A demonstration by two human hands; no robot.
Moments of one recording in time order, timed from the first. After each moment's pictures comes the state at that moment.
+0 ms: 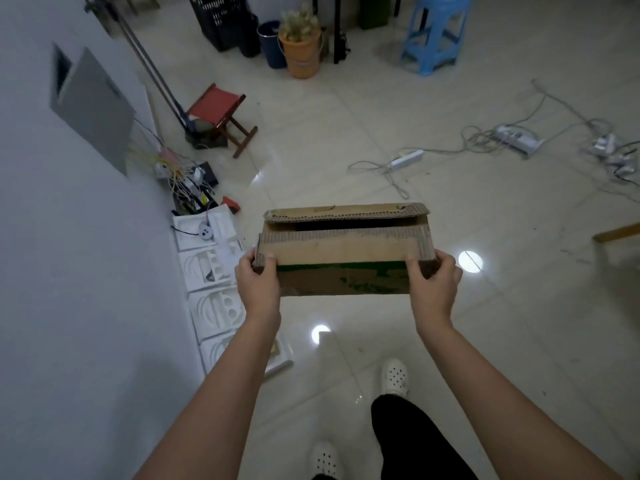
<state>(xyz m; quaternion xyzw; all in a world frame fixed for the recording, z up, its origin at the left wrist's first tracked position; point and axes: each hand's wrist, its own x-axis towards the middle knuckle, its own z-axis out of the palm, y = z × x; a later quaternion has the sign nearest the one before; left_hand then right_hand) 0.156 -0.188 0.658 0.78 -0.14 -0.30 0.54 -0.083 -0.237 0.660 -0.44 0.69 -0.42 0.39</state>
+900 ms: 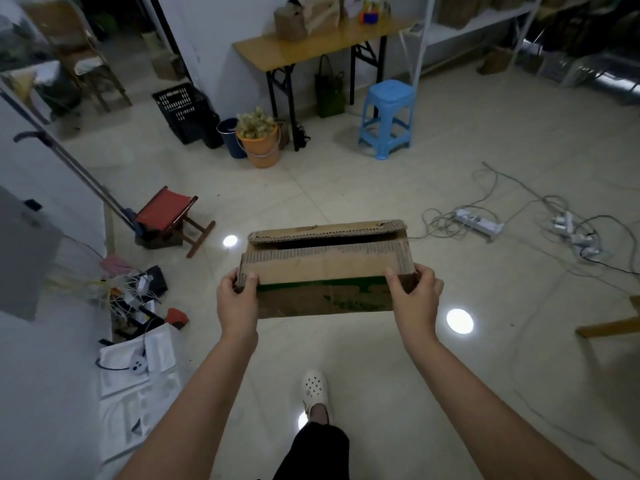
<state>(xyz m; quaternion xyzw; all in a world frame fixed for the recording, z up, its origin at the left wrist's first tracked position) 0.100 -0.592 0.707 0.74 -0.20 -0.32 0.56 -0.156 -0.629 0.715 -0.46 0.67 -0.45 0.37</state>
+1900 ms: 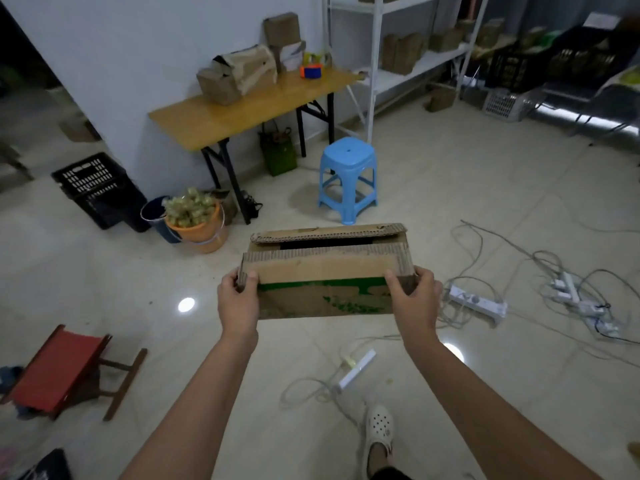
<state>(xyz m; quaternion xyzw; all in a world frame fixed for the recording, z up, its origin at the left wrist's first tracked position) 0.136 -1.214 0.720 0.71 -0.29 -0.35 0.54 -0.118 -1.201 0.721 -0.39 0.72 -0.49 0.30</state>
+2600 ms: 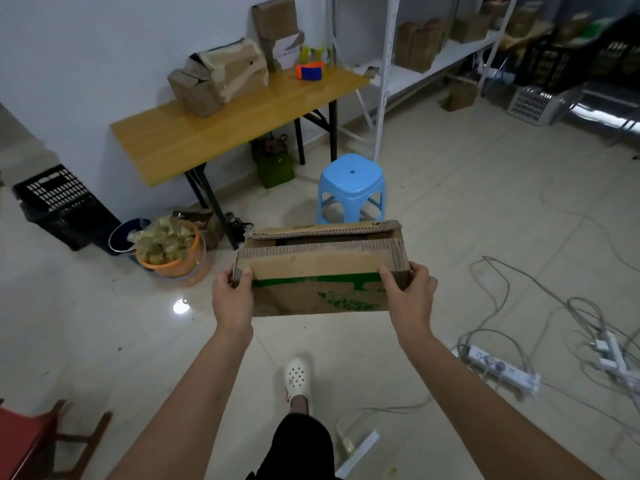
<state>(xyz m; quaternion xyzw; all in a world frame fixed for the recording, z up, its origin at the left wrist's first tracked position) 0.114 -1.572 0.708 0.73 -0.28 -0.34 0.52 -0.141 -1.564 0.708 -0.39 0.71 -0.47 0.34</state>
